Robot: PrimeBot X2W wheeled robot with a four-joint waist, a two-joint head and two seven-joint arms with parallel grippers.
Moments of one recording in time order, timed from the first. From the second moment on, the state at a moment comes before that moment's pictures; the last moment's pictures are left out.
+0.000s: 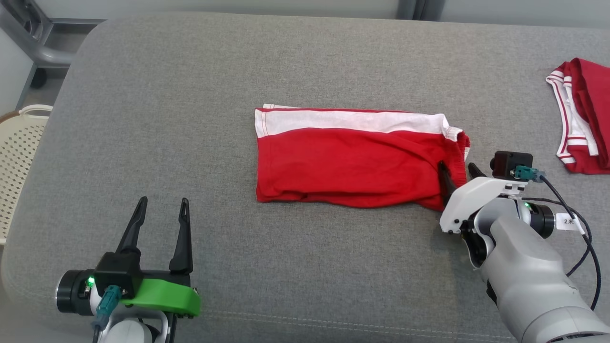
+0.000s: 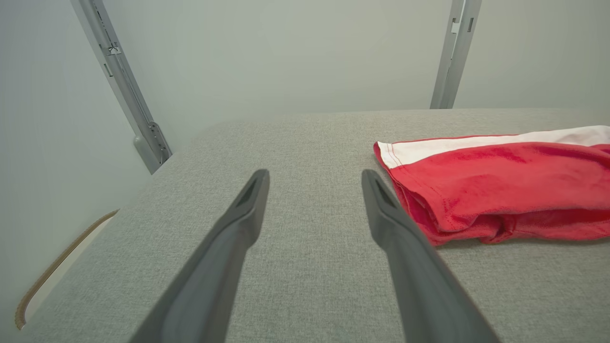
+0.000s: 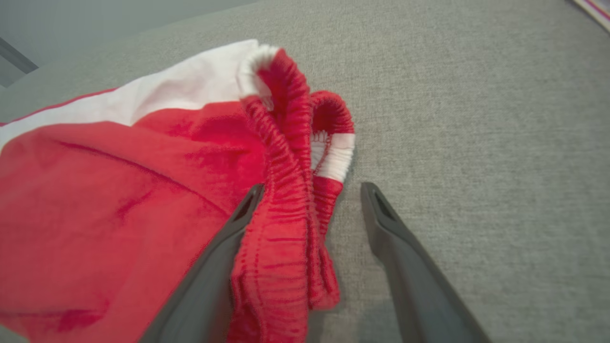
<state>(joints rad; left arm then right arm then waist) -0.09 0.08 -0.06 0.18 -0.10 -0.08 -0.26 -0.75 -0.07 0.01 1.21 0.26 0.13 -0.24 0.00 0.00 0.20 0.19</state>
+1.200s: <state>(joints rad) -0.07 0.06 -0.05 0.20 -0.10 -0.09 -0.26 -0.70 -0.19 0.30 1.02 0.54 0.13 -0.16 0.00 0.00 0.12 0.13</state>
